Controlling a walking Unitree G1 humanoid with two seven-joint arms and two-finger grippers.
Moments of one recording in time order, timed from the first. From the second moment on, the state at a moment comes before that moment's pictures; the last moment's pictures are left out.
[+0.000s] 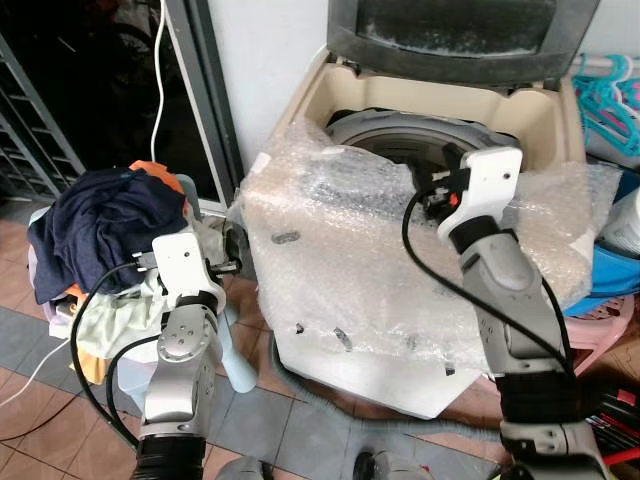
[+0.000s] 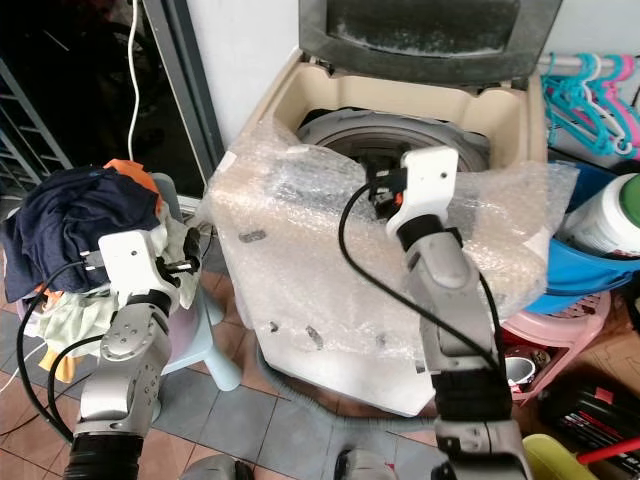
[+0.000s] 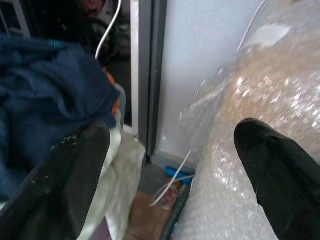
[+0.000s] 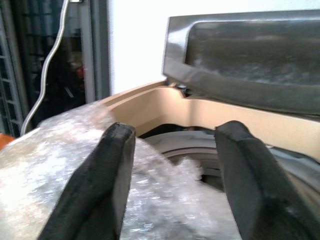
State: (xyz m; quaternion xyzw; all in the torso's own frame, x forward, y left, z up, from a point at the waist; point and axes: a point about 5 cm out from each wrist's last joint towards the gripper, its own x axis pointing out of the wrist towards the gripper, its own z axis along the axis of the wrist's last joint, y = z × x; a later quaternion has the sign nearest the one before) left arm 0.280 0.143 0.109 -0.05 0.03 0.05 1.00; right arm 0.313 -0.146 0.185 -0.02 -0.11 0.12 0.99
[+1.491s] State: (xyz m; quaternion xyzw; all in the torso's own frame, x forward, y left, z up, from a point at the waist) left arm 0.261 0.136 0.110 -0.04 0.06 0.03 1.00; right arm 0.289 -0.137 0.173 -0.01 -0.05 0.11 0.99
